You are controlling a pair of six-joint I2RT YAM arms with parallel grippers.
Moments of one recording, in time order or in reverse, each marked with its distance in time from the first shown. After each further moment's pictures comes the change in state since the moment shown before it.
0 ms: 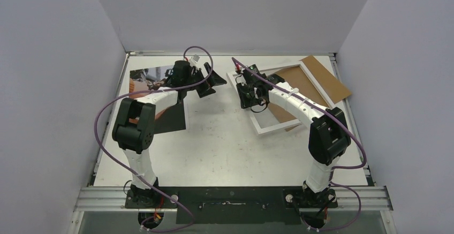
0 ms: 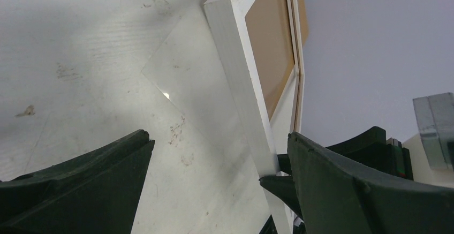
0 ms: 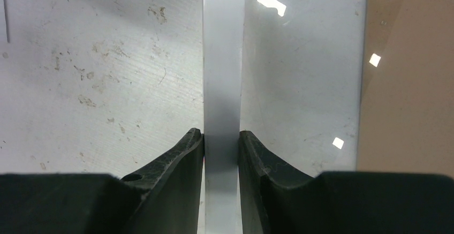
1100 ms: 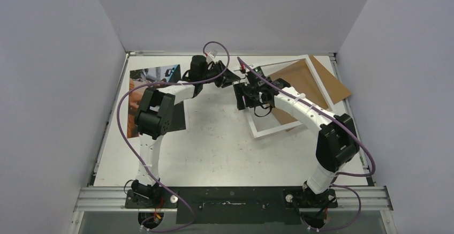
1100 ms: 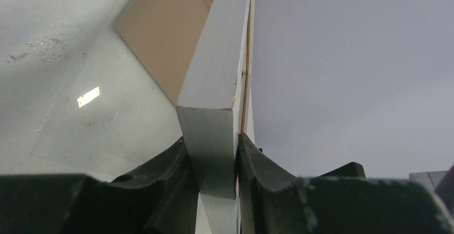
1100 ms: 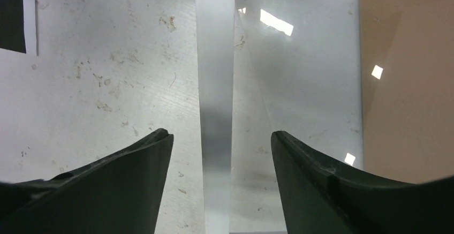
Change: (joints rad) left arm -0.090 0.349 0.319 0.214 0.153 -0.239; right arm 0.003 -0.071 -0.080 0.090 -0.006 0.056
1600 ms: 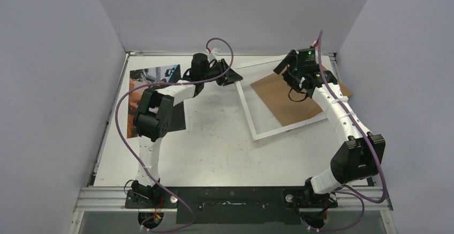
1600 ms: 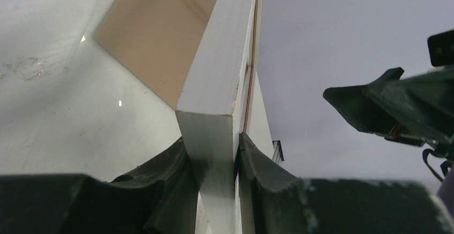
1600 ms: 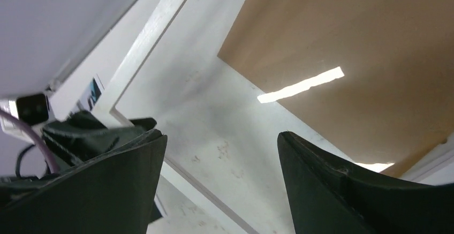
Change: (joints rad) left arm -0.015 -0.026 0.004 -0.008 0.012 0.114; right arm -0.367 -0.229 -0.033 0.062 0.052 0.520
